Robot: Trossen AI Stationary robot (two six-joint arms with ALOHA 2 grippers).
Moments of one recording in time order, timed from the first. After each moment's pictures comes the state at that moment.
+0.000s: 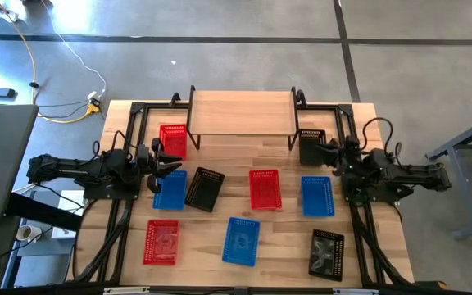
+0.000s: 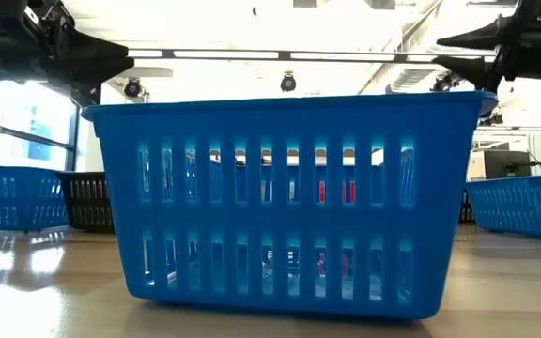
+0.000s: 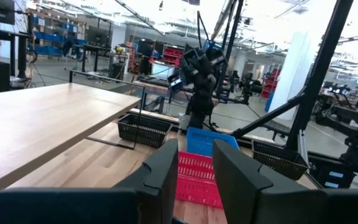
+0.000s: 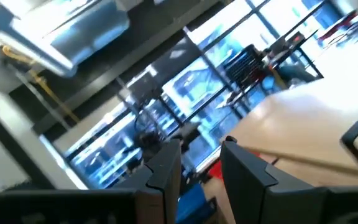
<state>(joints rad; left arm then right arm) 0.10 0.16 0.01 0.25 -0.15 -0.18 -0.02 0.01 0.03 0.28 0.34 0.60</state>
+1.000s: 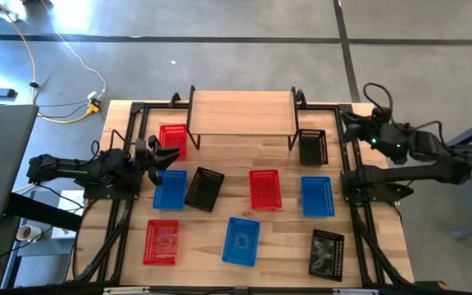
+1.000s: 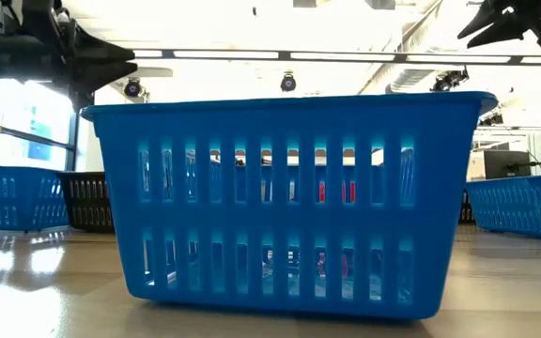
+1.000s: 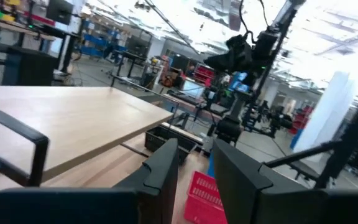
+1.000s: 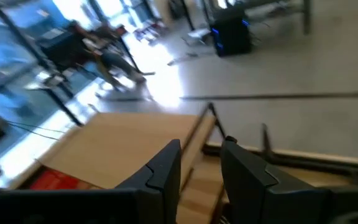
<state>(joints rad) 0.10 0.16 0.01 0.29 -0.33 -0.31 -0.06 0.45 0.88 -0.87 0.86 0.73</state>
